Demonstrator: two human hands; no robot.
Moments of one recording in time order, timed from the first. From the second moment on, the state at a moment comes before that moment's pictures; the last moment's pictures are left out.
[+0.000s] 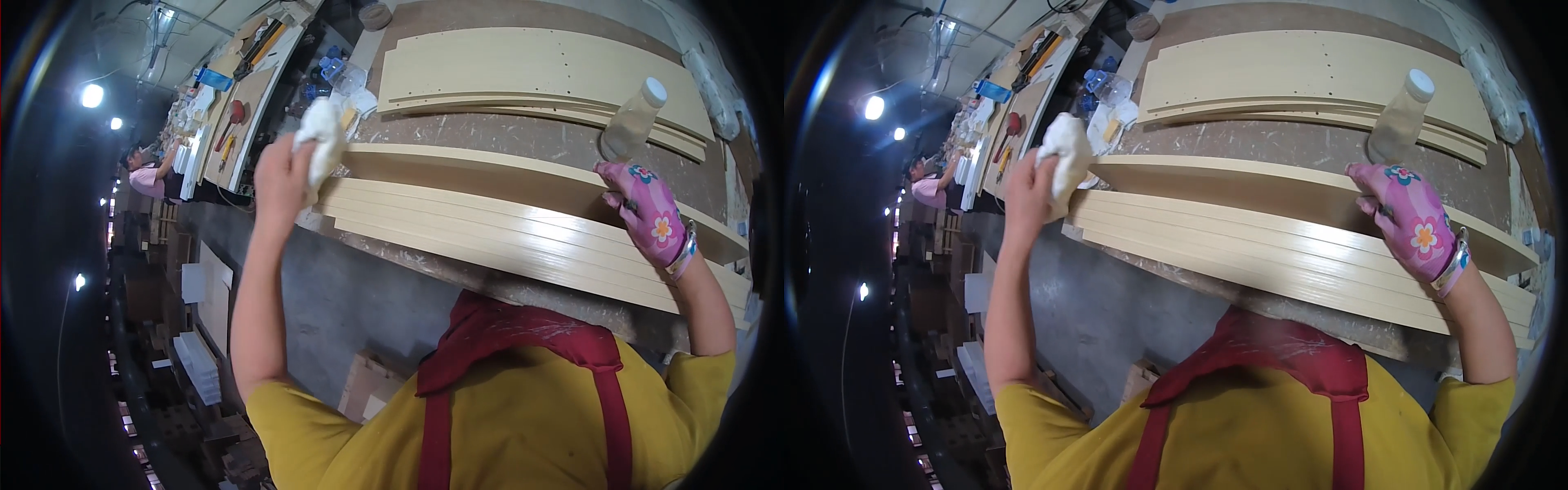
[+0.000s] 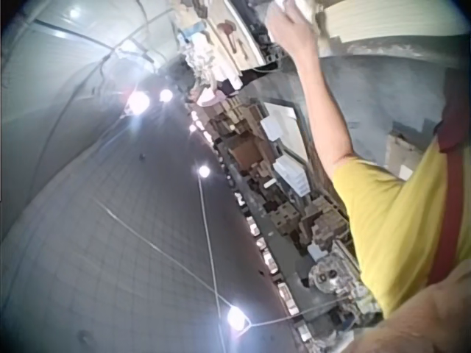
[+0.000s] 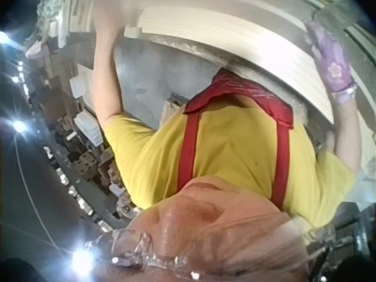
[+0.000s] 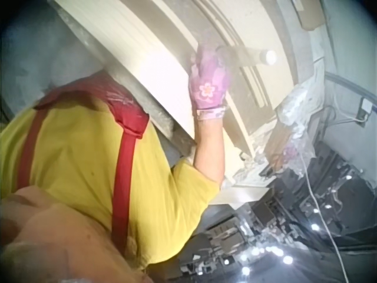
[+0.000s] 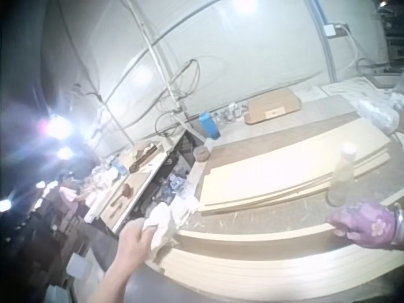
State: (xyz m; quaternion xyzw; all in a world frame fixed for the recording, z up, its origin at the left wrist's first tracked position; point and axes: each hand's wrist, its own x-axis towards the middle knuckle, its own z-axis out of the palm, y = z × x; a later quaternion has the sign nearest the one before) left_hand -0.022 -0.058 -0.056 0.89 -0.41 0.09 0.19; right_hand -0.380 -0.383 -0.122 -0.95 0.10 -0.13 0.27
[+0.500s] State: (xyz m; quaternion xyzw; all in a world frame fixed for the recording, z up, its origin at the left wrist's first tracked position) left_hand -0.037 -0.080 -0.079 0.77 -0.63 0.09 -0.04; right_hand -0.377 -0.386 -0.121 -0.95 0.11 -0.14 0.27
